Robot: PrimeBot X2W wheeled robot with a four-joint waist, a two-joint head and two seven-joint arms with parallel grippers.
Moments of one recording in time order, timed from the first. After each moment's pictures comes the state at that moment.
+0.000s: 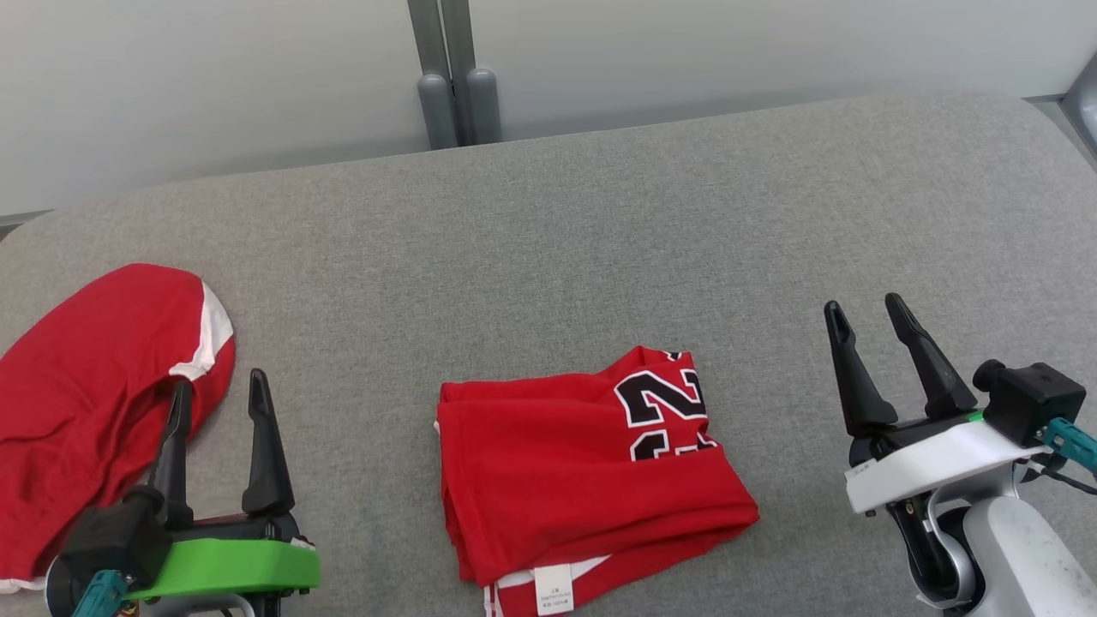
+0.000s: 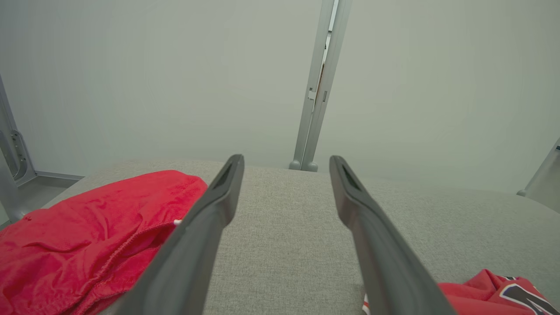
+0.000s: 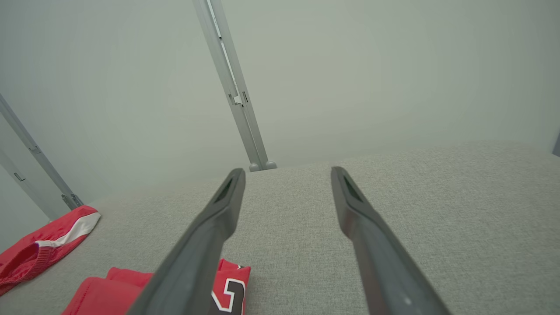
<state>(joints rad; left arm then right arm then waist) 0.02 0.19 -0.12 -0.03 -0.42 0.09 -0.26 -0.14 -0.24 0.16 0.11 0.47 0.13 -0.22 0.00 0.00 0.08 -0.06</state>
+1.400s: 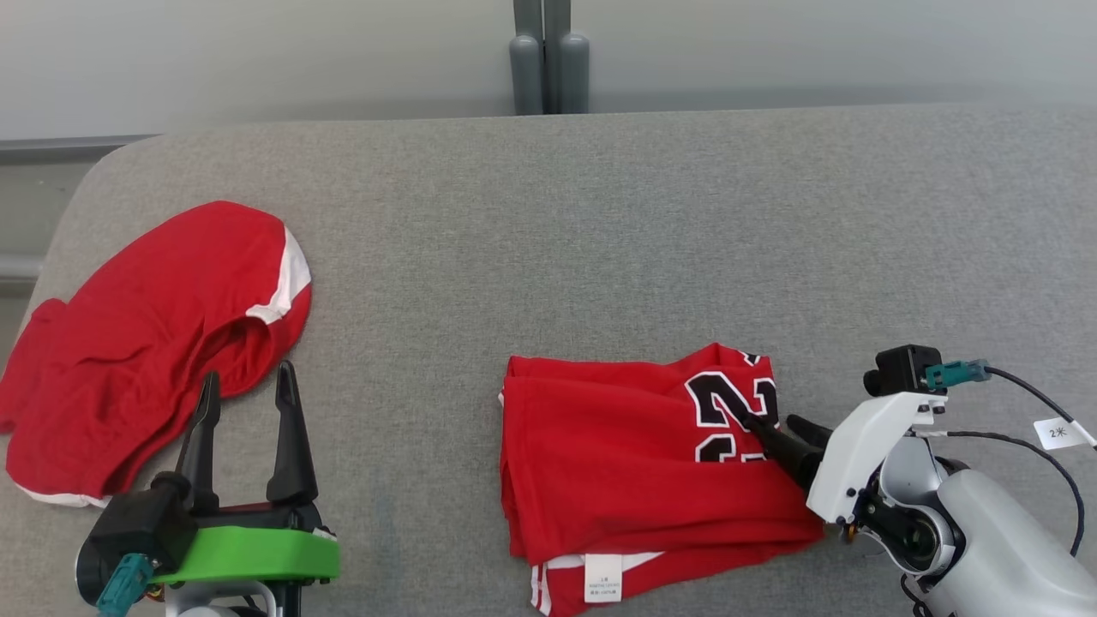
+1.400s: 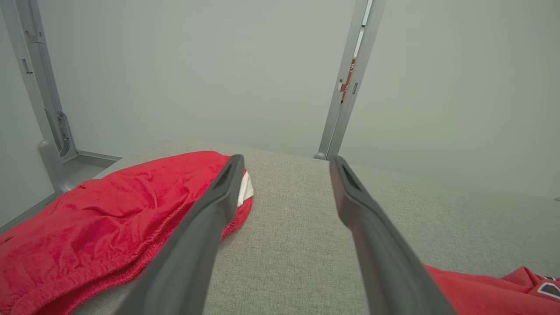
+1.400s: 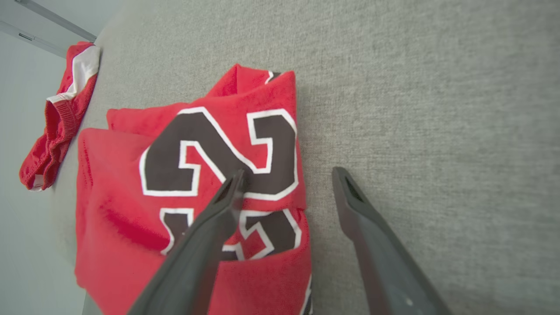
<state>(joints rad) -0.01 0.11 -0.08 0.03 -0.35 0.00 -0.26 -0.32 -0.31 0.39 0.44 0.90 0.13 0.32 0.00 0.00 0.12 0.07</state>
